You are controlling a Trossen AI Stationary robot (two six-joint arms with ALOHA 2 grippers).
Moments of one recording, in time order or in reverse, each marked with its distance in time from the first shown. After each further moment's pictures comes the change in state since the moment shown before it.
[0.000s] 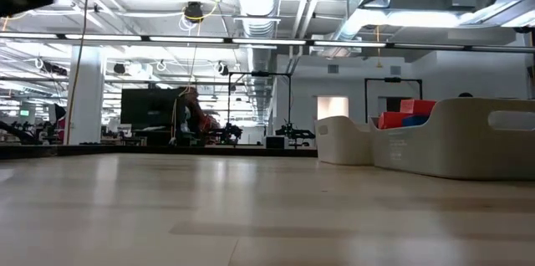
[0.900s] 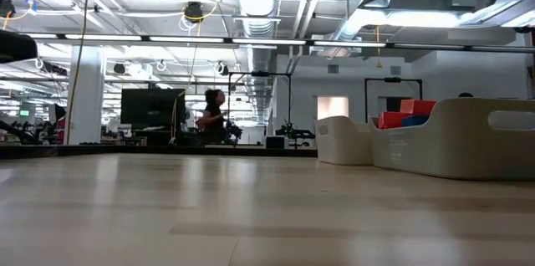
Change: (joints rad) left arm -0.040 0.147 -0.080 -0.055 0.111 0.221; right arm -0.049 0.000 0.000 0.018 0.000 -0.078
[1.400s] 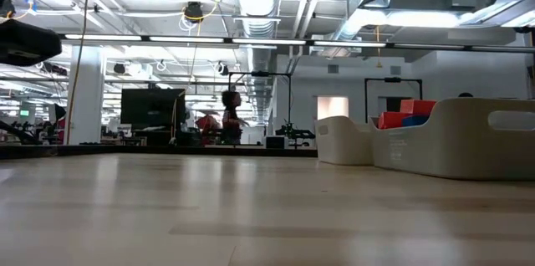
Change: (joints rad) left arm 0.036 0.000 -0.008 0.134 -0.011 0.176; right arm 0.000 0.000 0.000 -0.002 0.000 0.001
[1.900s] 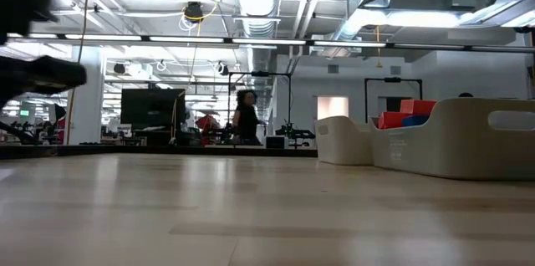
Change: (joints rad) left arm 0.087 0.000 -0.091 0.117 0.034 0.086; right arm 0.000 0.000 0.000 0.000 0.000 0.002
